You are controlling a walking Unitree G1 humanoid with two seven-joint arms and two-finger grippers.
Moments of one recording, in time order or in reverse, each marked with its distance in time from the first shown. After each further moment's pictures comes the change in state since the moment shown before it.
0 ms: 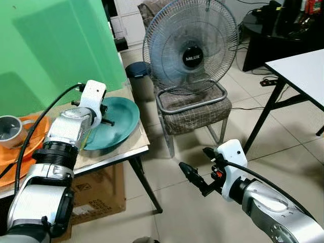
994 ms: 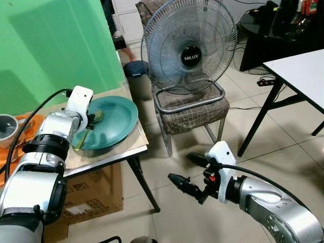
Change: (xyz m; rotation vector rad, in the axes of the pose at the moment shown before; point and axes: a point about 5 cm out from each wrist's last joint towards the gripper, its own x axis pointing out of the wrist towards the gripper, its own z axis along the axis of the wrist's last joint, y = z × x) left arm 0.004 0.033 -0.024 0.014 0.189 0.105; right arm 0.011 0.005 -0.005 0.003 0.034 0.313
